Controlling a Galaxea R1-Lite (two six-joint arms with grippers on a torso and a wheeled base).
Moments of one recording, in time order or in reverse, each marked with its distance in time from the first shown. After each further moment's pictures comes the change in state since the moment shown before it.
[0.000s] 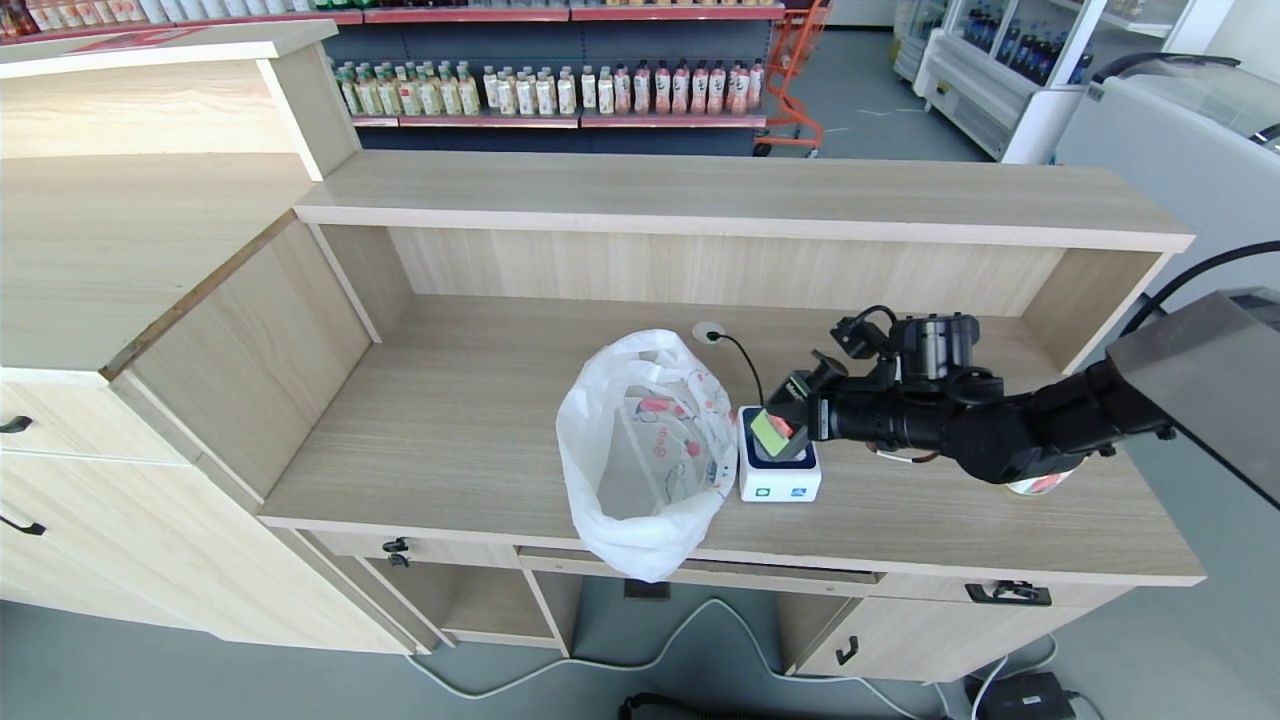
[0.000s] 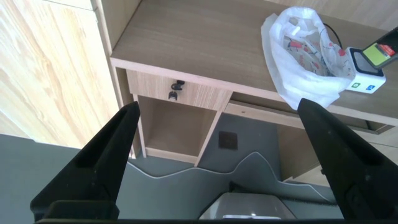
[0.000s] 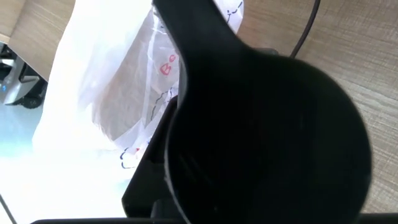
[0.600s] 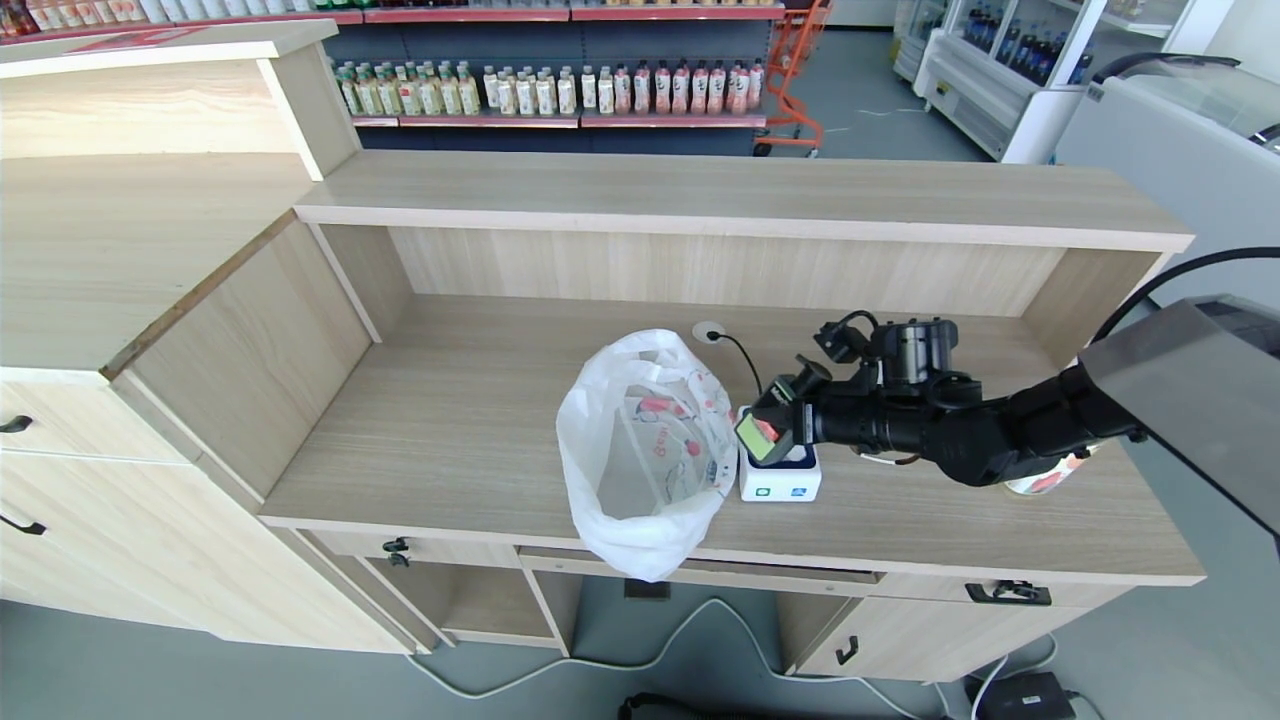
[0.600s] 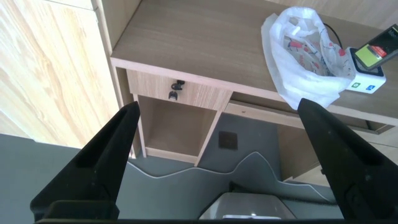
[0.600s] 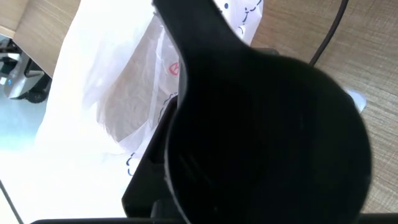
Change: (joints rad) left arm 0.000 0.000 0.000 0.000 0.000 0.000; right arm 0.025 0.035 -0.031 -0.002 0.002 0.001
